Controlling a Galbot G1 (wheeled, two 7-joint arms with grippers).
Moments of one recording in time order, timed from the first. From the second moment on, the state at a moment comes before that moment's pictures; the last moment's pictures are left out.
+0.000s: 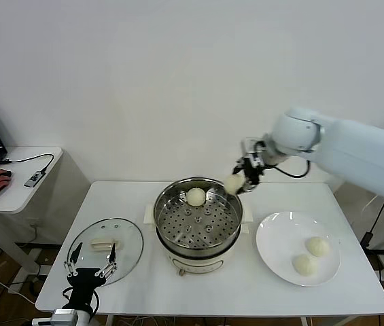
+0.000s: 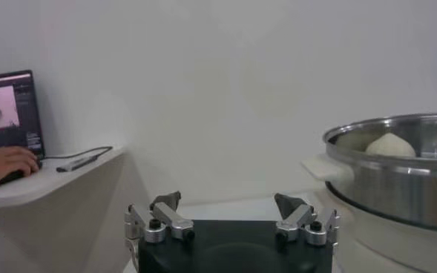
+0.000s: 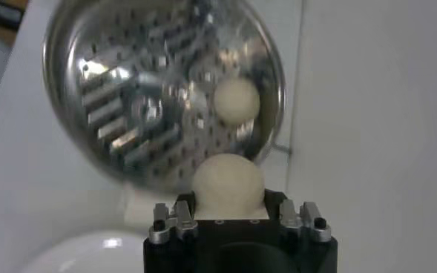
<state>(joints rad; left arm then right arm) 1.71 -1.21 -0.54 -2.11 -0.16 -0.01 -0.25 0.63 0.94 -1.27 1.50 0.50 -0.51 -0.88</state>
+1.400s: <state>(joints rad) 1.70 -1.22 -0.55 -2.10 -0.17 -0.02 -0.25 0.42 1.30 -1.26 1.25 0.54 -0.69 -0.78</state>
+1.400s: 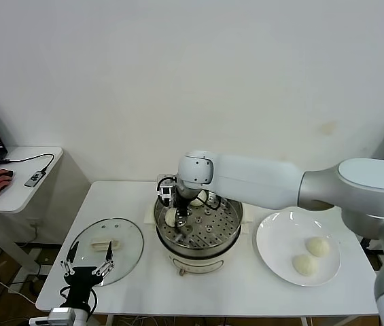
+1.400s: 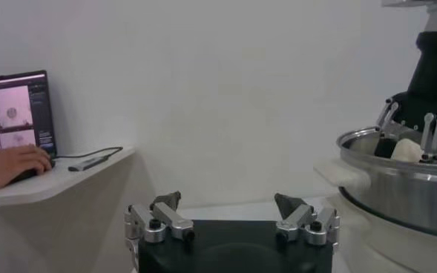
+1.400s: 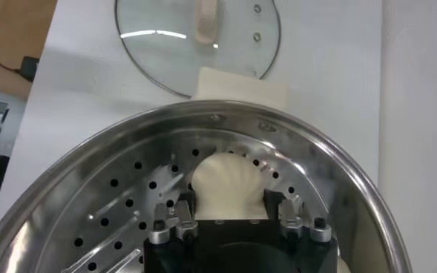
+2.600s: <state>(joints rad) 1.71 -1.21 -0.53 -2.12 -0.17 -0.02 -0.25 0.70 0.72 -1.33 1.65 0.35 -0.45 -1.07</state>
